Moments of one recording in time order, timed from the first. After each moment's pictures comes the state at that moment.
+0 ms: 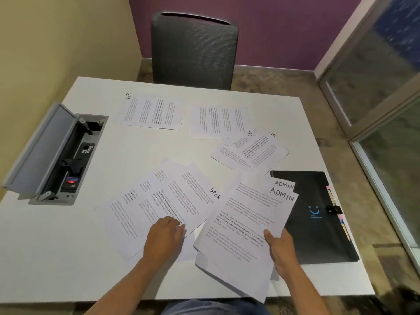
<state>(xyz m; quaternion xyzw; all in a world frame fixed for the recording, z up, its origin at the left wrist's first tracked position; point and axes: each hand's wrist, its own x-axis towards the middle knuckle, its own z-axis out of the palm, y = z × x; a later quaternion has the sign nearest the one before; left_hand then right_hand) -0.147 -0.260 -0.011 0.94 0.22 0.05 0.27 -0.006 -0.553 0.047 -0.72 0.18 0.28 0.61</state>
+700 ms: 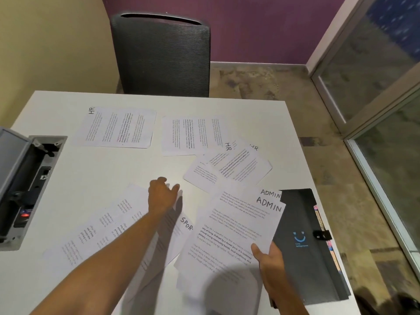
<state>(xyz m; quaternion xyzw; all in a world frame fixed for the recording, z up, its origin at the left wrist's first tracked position) 0.108 -0.236 0.012 0.80 0.44 0.00 0.40 0.087 -0.569 0.031 -0.70 0.18 0.27 0.63</state>
